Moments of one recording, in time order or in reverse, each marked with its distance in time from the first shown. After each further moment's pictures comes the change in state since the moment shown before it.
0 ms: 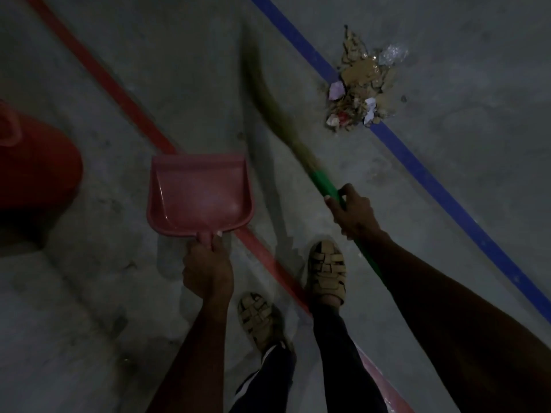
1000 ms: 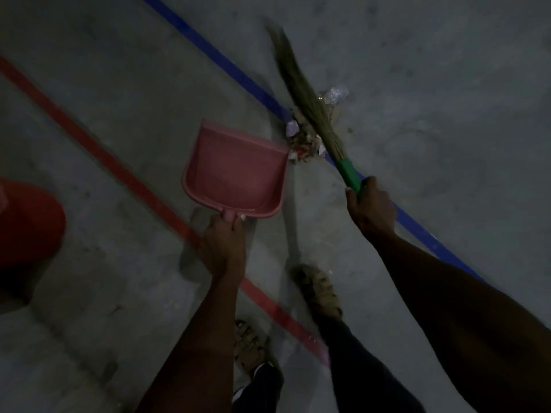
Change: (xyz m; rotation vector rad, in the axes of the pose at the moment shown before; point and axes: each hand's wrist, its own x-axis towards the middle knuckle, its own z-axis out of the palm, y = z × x) left_hand -0.041 0.139 -0.014 0.036 -0.078 0.453; right_hand -0.004 0.000 -0.138 -0.296 0.473 0.118
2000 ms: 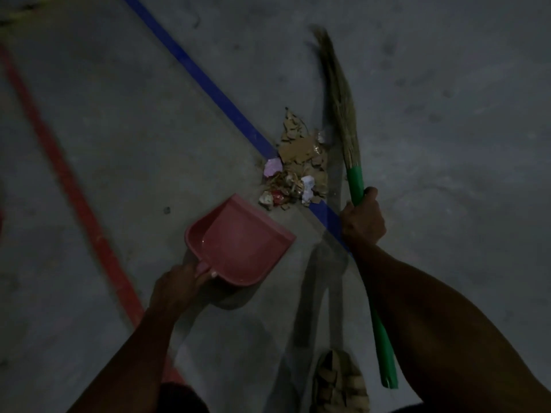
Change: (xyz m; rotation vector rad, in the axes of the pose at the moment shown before) left_hand 0.094 -0.026 0.231 0.357 -0.330 0.106; right_hand 0.260 0.089 0.149 0.258 0.143 0.079
